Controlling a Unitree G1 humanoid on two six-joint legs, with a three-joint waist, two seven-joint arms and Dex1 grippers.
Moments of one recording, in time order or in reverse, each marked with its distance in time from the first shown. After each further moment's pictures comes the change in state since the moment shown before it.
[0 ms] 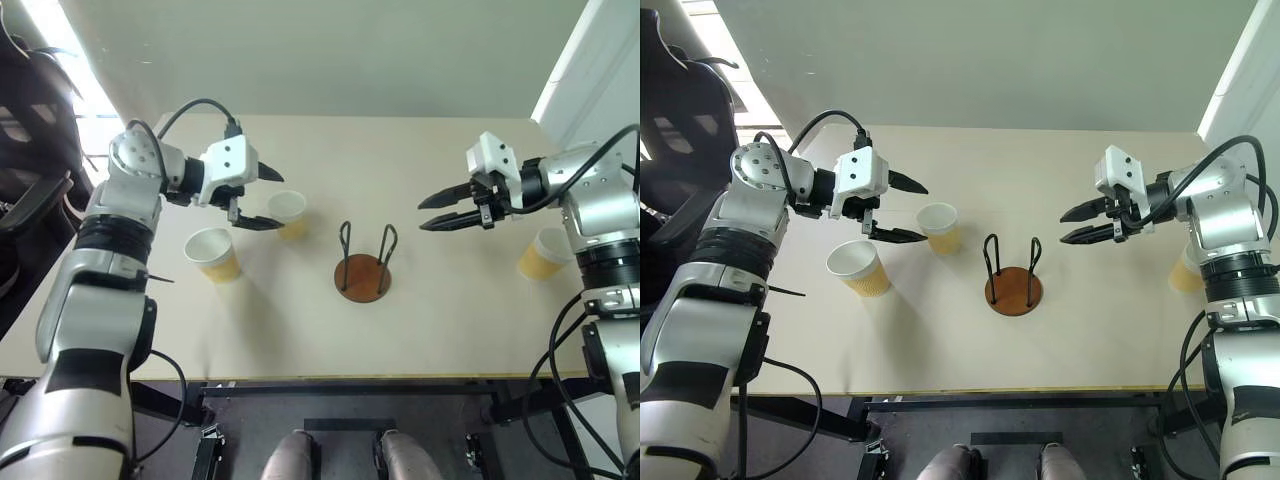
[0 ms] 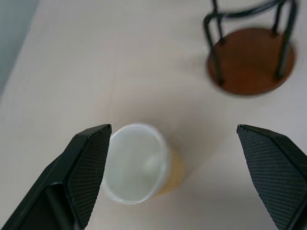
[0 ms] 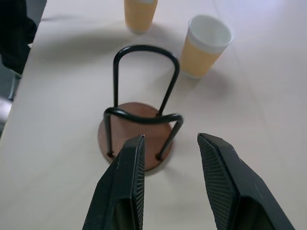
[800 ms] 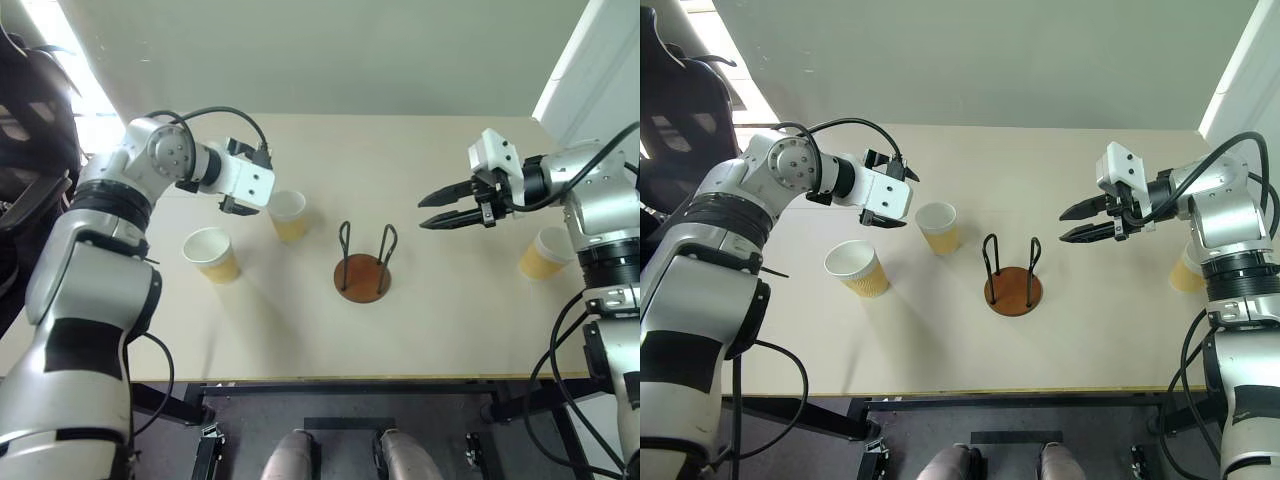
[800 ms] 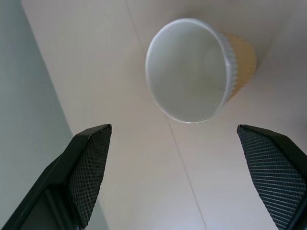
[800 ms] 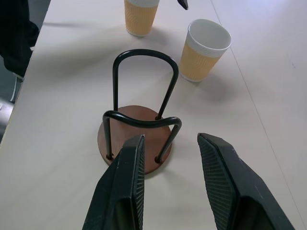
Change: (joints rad) left arm -0.189 -0.007 -0.237 0.210 0.520 -0.348 0.377; right arm 0.002 -0.008 0.000 -0.011 0.016 0.012 0.013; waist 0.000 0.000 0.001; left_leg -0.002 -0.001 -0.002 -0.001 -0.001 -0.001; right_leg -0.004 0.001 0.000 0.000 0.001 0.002
